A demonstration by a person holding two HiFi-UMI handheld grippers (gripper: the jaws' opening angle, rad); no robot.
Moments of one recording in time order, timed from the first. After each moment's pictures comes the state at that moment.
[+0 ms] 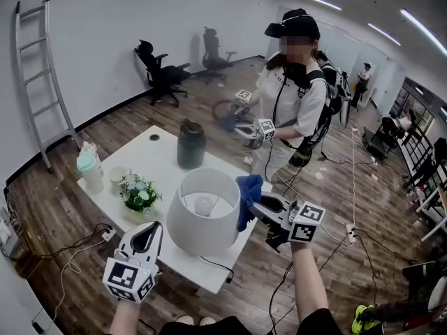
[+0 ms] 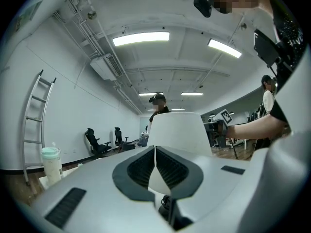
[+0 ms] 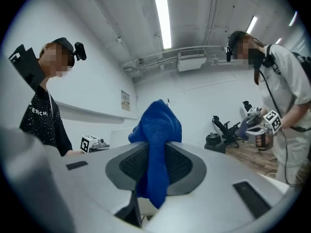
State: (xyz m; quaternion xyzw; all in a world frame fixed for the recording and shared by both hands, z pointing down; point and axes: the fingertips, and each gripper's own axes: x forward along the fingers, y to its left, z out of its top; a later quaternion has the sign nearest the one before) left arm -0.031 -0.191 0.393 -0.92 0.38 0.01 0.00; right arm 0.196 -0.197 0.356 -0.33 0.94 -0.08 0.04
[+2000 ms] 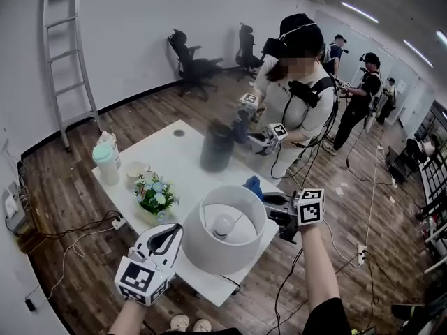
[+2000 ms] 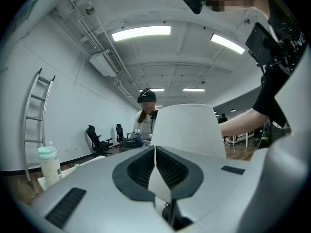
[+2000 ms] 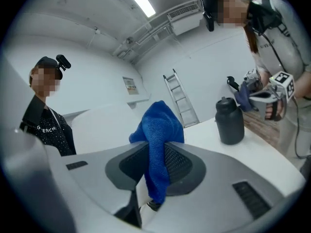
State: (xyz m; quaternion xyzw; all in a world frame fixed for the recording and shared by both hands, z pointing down) left arm -0.013 -0.220 0.398 -0.92 0.39 -0.02 0.00; right arm 0.185 -0.297 0.415 -0.18 0.95 -0.23 -0.06
